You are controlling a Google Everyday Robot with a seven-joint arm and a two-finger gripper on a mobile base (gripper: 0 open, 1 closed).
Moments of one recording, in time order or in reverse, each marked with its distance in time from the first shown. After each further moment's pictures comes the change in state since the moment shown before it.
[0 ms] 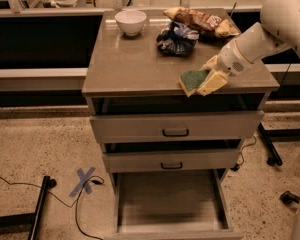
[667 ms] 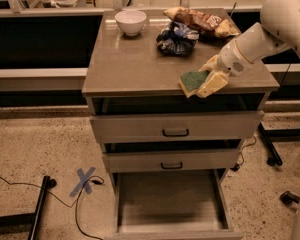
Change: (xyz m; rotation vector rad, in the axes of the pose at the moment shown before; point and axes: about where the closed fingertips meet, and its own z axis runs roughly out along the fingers) arm 0.000 0.000 0.000 0.000 0.000 0.000
